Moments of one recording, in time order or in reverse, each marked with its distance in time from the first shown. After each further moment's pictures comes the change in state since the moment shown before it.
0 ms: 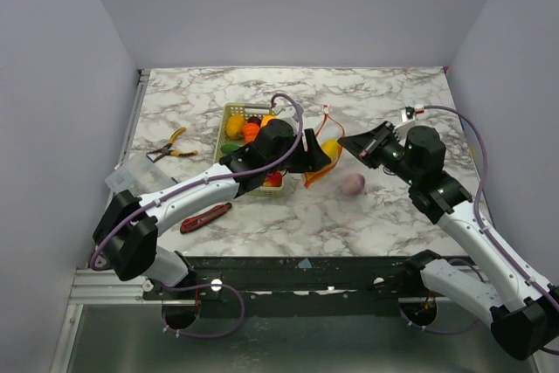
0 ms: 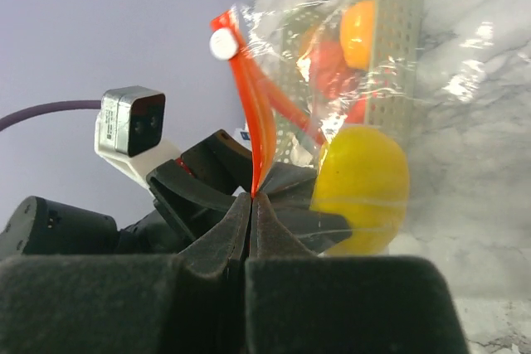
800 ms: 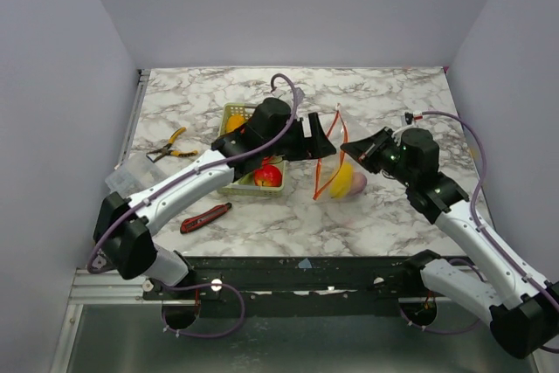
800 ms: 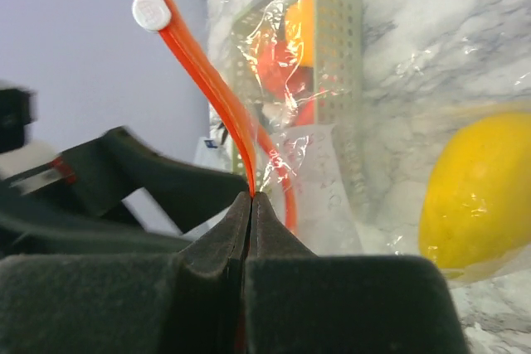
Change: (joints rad) left arm 0.047 0.053 0.221 -0.254 0.138 -0.057; right arm 0.000 0.007 -0.051 -0.027 0.059 0.008
